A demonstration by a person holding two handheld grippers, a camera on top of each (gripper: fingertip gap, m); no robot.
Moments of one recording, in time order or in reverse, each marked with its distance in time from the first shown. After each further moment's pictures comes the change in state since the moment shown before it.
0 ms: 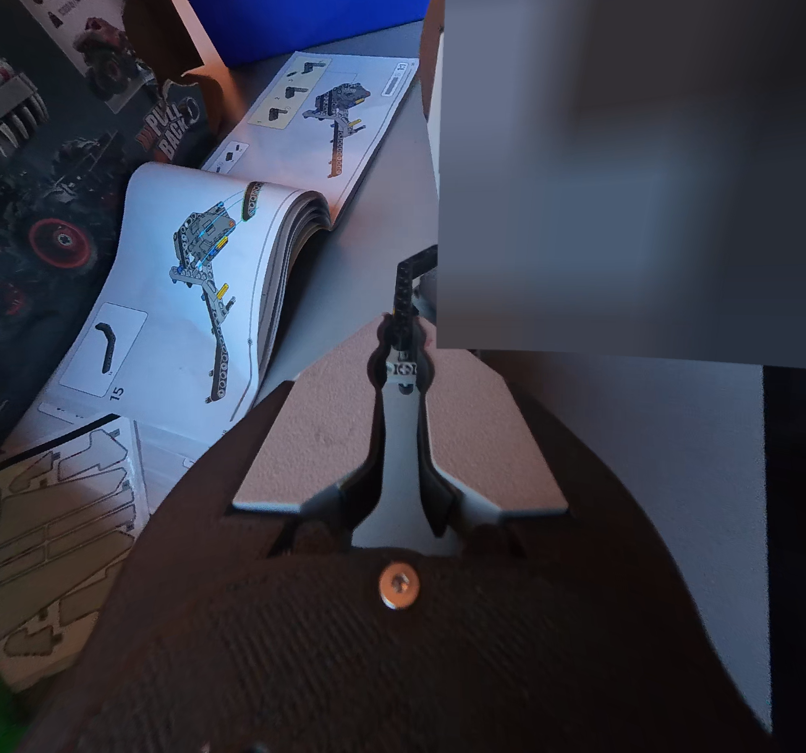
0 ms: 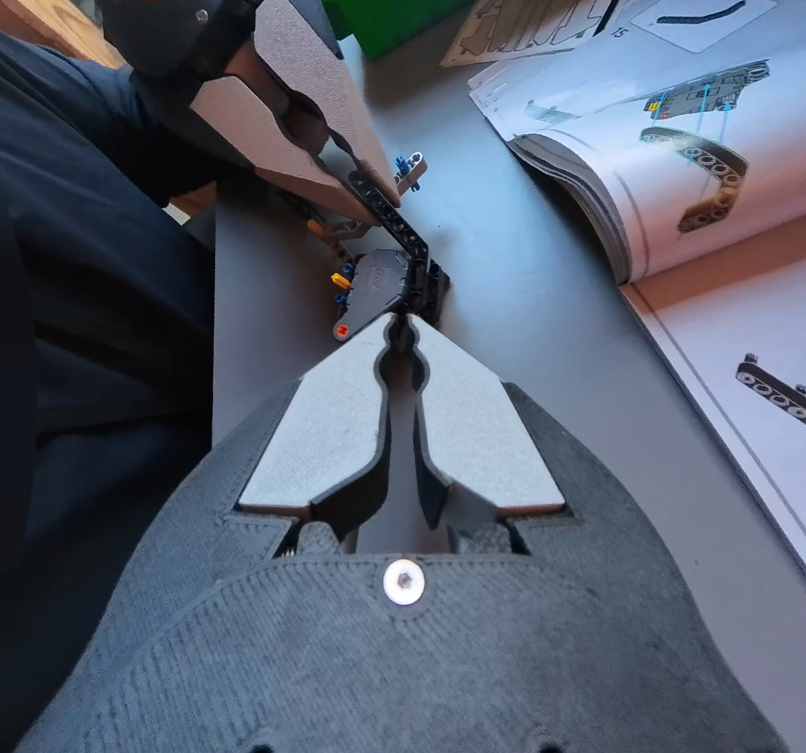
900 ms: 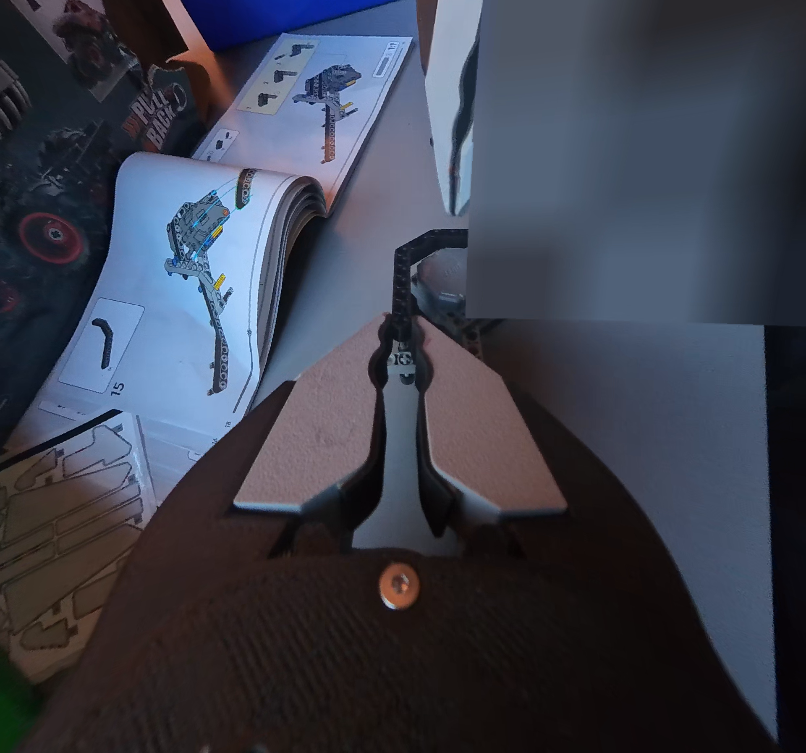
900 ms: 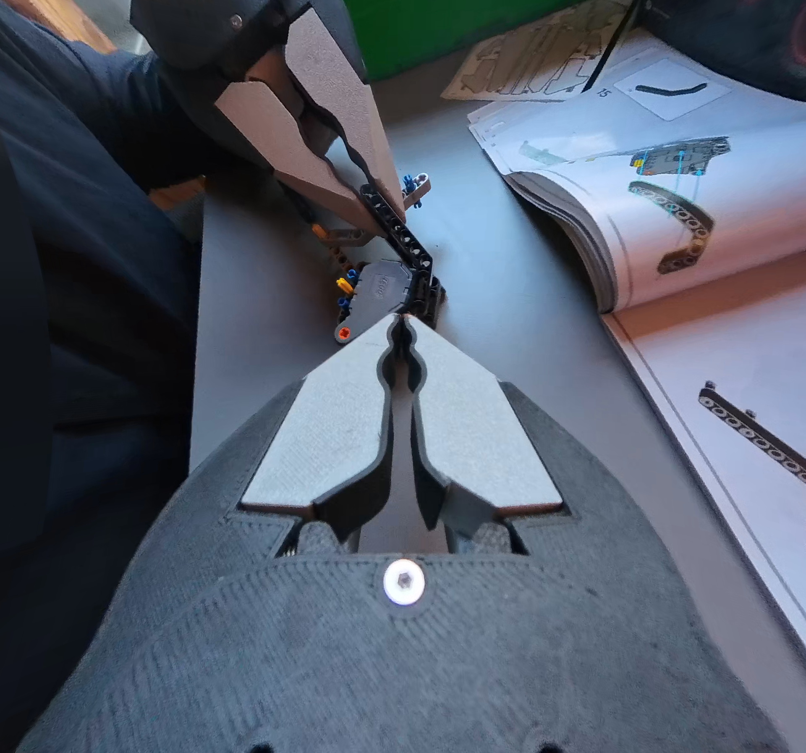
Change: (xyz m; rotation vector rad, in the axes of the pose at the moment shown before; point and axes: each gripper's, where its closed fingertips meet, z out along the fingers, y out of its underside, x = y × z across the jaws) left arm 0.000 0.007 -0.003 -0.028 0.022 0.023; right arm -0.003 -0.007 -0.004 0.029 0.051 -0.105
